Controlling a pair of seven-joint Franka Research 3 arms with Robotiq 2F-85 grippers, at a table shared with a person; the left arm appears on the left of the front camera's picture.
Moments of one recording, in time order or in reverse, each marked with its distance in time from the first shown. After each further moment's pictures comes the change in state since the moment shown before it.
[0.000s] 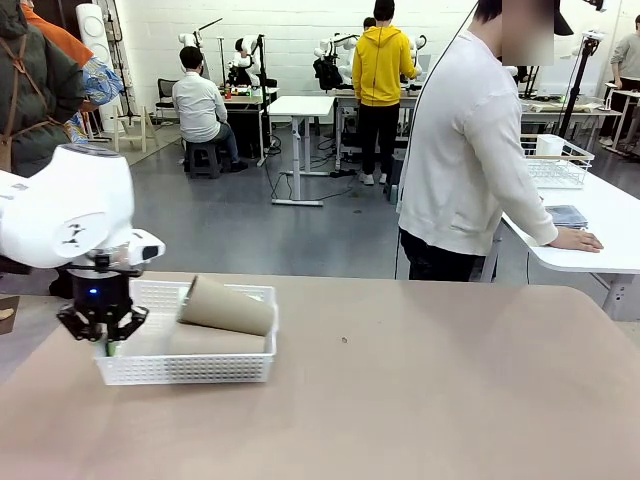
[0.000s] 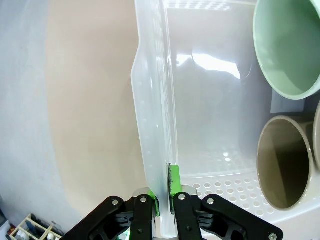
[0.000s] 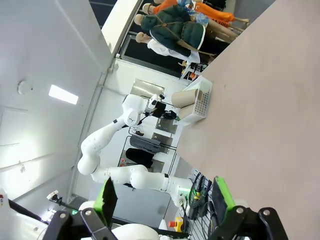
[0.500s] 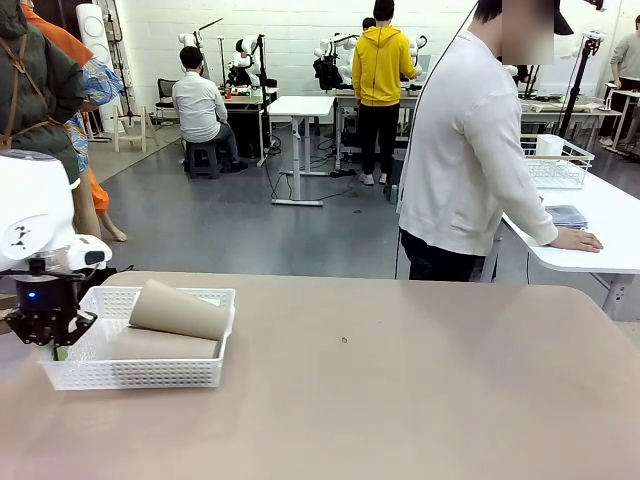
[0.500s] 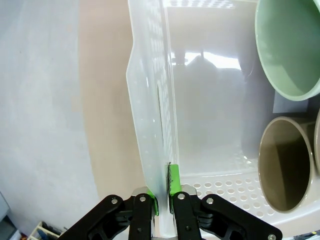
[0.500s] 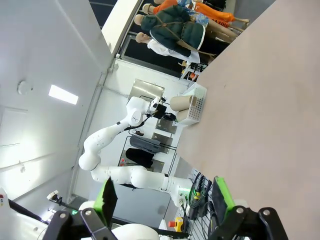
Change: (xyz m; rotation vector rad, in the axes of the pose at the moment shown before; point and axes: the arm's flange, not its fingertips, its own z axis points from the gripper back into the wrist) left arm 0.021 0.084 -0.031 -0.037 0.028 -0.102; right arm 0.000 0.000 0.000 0.000 0.000 0.000
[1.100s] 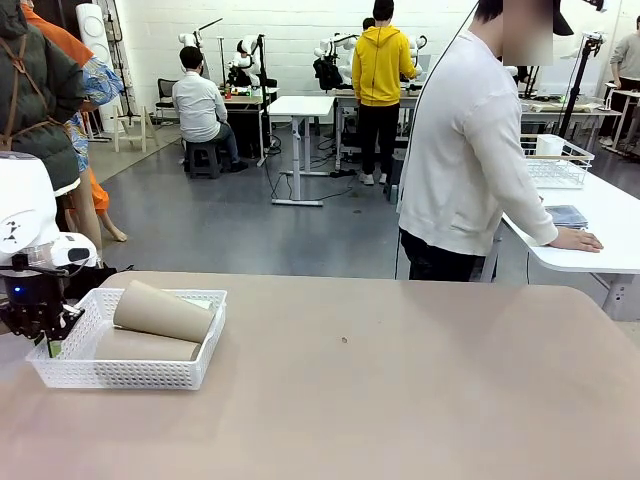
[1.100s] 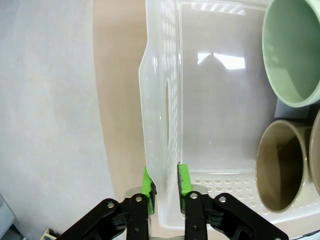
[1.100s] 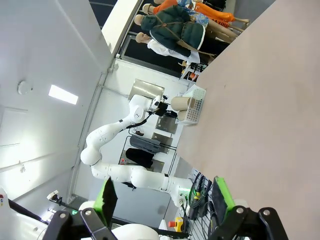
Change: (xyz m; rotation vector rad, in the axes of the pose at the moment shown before) left arm 0.023 0.026 -0.009 -0.013 0.002 -0.039; right arm 0.000 0.000 0.000 0.000 0.000 0.000
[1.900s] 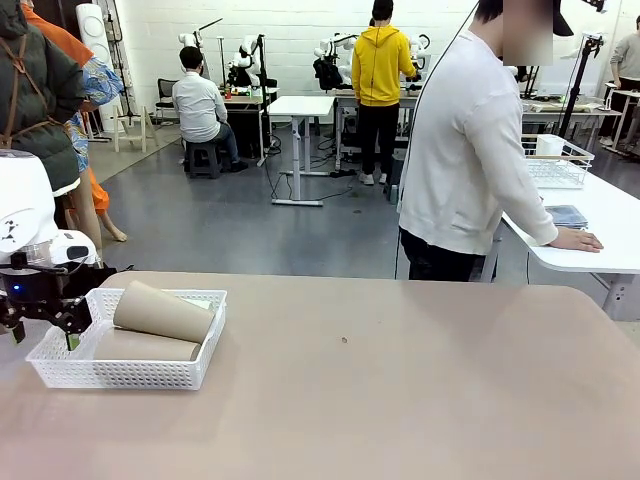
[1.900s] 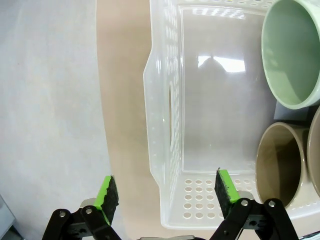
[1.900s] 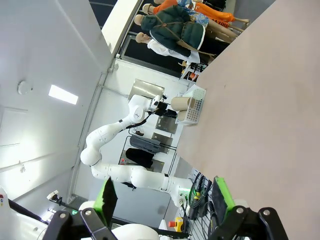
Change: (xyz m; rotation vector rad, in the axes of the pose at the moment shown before) left arm 0.000 0.001 0.003 0.002 -0.012 0.001; right arm 0.000 0.000 0.000 0.000 0.000 0.000
